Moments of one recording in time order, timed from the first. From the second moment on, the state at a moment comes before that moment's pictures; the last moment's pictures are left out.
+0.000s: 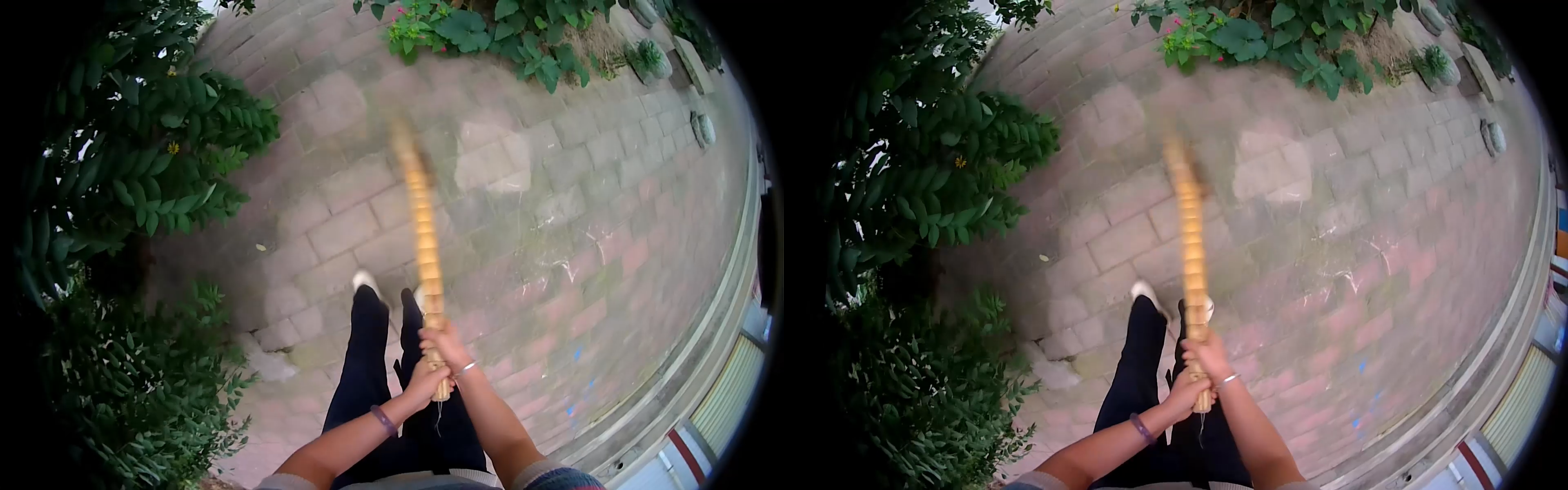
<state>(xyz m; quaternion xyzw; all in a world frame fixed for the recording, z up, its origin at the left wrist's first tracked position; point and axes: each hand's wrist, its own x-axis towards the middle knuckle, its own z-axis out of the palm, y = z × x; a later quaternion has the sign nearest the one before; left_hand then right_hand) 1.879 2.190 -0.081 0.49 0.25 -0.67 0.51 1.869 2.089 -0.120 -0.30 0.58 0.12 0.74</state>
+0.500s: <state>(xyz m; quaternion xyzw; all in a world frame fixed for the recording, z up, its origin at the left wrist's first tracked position) 2.107 2.131 -0.153 0.52 0.35 -0.58 0.51 2.107 2.036 -0.224 -0.38 0.54 0.20 0.72</state>
